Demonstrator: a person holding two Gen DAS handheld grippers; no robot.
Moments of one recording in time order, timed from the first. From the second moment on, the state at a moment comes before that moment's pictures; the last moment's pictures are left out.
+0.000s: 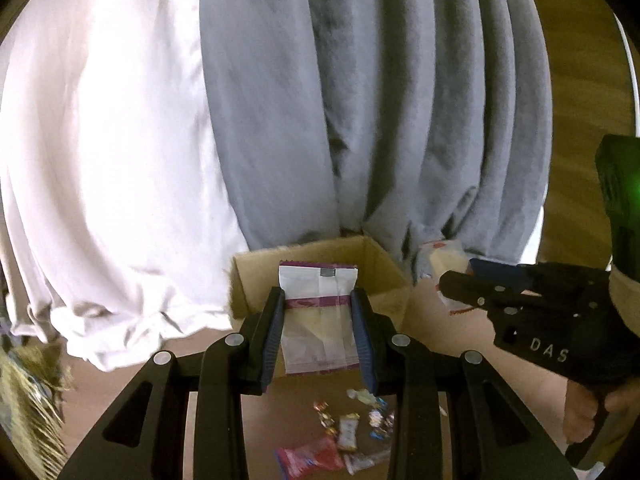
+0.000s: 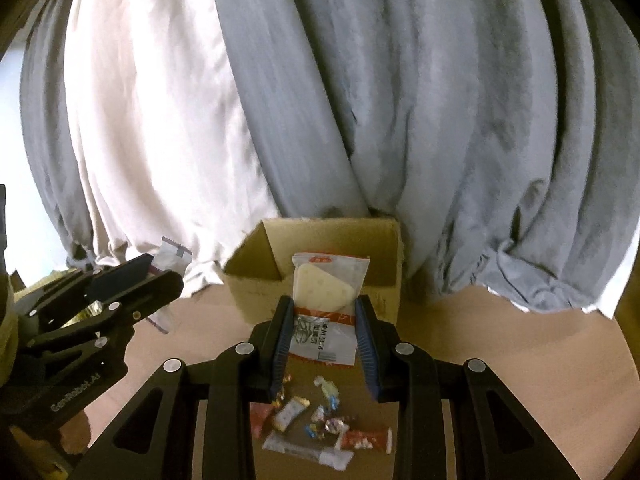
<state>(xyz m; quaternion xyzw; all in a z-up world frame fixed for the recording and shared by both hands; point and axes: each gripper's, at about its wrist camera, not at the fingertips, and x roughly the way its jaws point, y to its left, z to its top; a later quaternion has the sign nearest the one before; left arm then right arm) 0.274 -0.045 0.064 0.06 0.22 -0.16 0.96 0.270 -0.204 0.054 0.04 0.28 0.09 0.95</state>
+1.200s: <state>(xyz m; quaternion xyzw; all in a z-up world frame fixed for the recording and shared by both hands) 0.427 -0.054 0.047 0.07 0.29 -0.14 0.94 0.428 -0.196 0.029 0.04 0.38 0.09 0.92</state>
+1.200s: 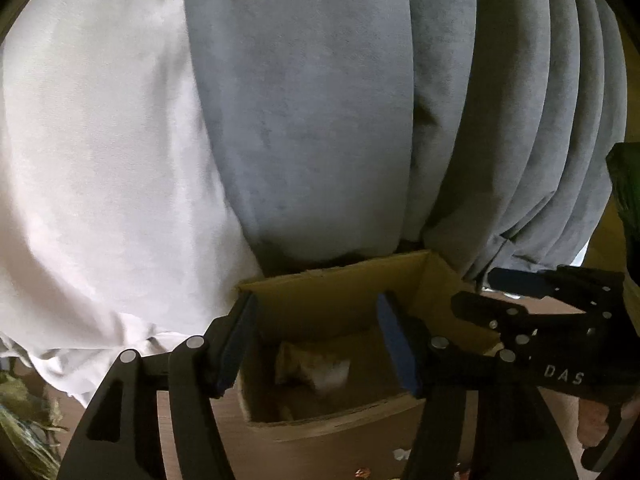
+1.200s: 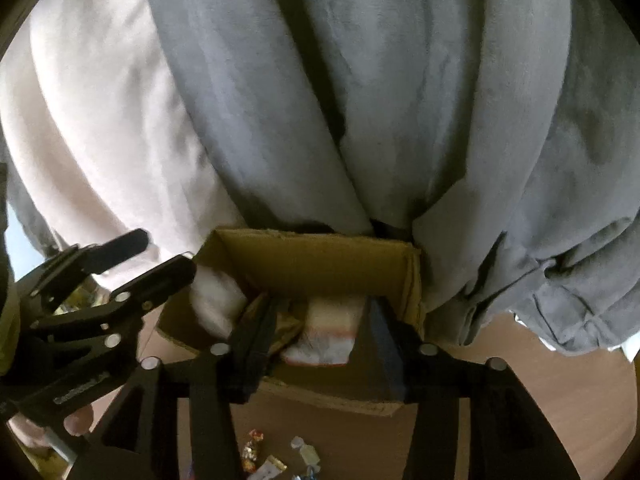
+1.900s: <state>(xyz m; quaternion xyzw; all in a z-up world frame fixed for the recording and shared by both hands) 0.341 -0.042 0.031 0.08 0.27 -0.14 0.95 0.344 -0.192 0.028 0.01 0.35 0.08 0.93</state>
